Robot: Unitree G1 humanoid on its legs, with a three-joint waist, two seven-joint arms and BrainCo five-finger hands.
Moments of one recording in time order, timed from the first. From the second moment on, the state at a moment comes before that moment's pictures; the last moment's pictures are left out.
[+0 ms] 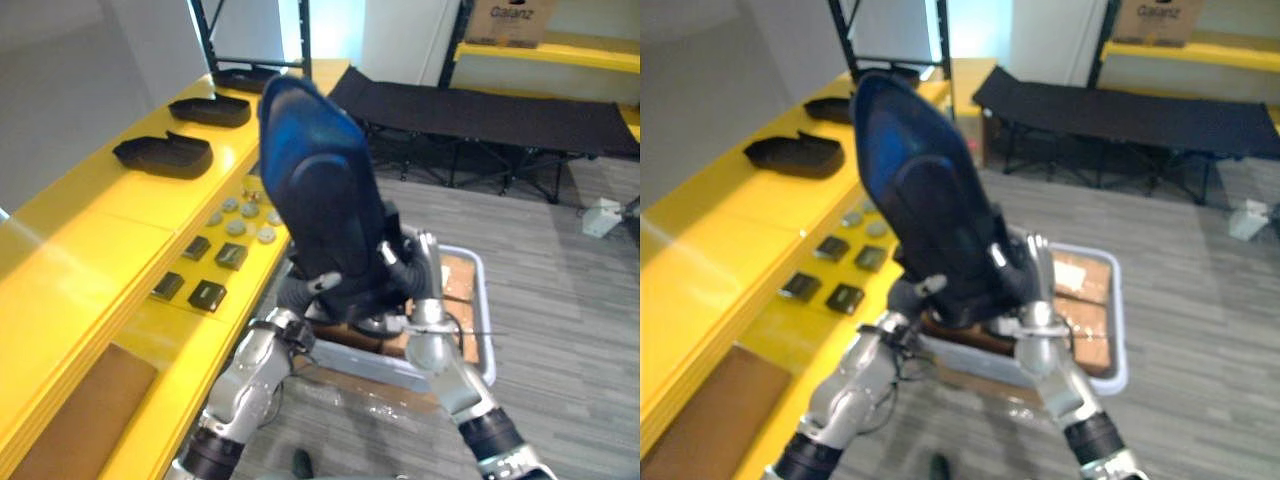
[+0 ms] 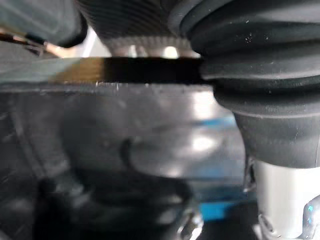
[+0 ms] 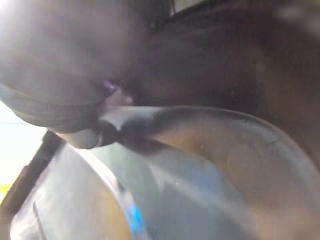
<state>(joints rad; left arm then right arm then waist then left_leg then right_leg) -0.12 0.13 -0.34 -0.14 -0.62 0.06 0.10 -0.16 -0.21 0.33 0.06 -0.52 -0.26 -0.60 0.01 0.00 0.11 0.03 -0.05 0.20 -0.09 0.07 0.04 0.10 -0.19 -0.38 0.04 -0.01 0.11</state>
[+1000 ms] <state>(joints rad) -0.07 0.15 -0.33 -0.10 -0.58 0.03 0.15 -0.06 -0.19 0.45 0.08 -0.44 -0.26 -0.65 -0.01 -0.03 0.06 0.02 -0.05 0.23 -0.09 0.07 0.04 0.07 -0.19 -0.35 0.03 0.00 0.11</state>
